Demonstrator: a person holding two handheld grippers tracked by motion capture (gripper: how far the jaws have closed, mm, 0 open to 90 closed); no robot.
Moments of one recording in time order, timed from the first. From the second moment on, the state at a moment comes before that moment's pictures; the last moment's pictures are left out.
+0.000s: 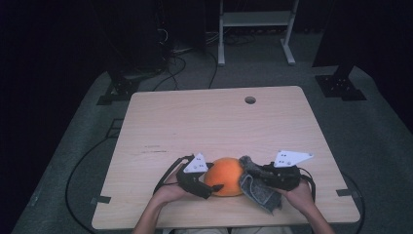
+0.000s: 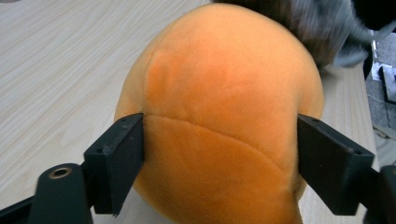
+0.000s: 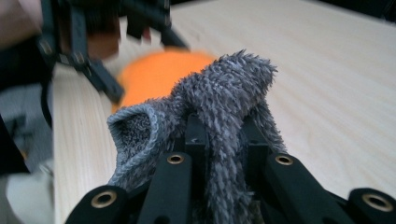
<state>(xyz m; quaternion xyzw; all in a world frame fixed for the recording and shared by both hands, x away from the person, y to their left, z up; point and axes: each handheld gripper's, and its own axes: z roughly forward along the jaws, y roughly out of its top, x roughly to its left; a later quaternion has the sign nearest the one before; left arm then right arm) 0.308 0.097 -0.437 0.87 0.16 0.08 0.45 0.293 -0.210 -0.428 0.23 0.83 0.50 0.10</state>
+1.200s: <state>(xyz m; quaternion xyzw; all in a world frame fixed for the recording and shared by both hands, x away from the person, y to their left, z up) 0.287 0.070 -0.425 0.85 0.09 0.15 0.50 0.280 -0.192 -0.403 0.18 0.83 0.50 0.15</state>
